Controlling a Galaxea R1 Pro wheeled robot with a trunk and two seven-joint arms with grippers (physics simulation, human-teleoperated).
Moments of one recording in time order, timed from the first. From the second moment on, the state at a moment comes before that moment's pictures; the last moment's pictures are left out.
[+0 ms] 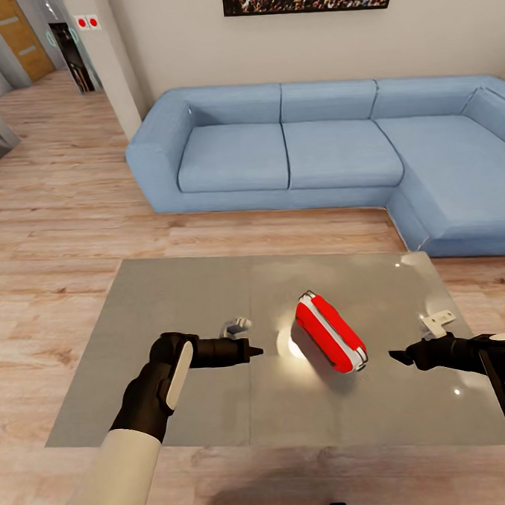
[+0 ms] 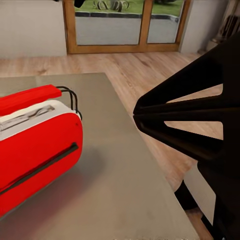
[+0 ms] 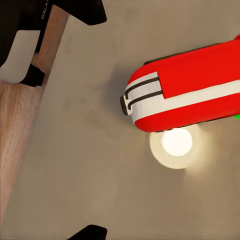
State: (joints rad) left arm -0.70 -0.14 -0.05 -1.09 0.10 1.03 -0.71; right arm -0.46 -0.31 -0.27 -1.54 0.50 0.90 0.96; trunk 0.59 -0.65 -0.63
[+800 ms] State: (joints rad) left arm -0.70 -0.13 -0.05 -1.09 0.10 1.03 -0.71; right arm -0.40 -0.31 -0.29 -1.54 0.51 0.89 0.94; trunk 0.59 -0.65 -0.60
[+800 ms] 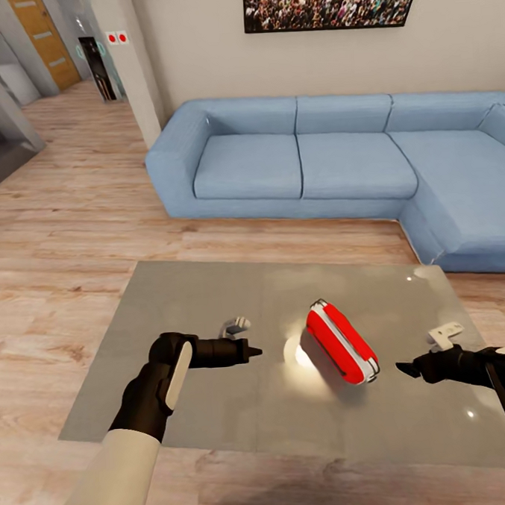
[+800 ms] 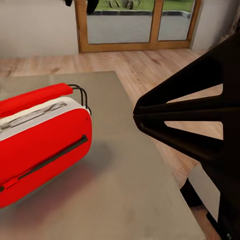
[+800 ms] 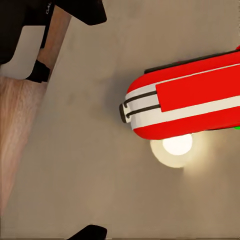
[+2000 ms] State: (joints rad) left arm -0.44 0.11 -0.06 -1.02 0.11 0.77 -0.72; right arm -0.15 -0.11 -0.98 -1.52 0.69 0.50 0.96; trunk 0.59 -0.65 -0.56
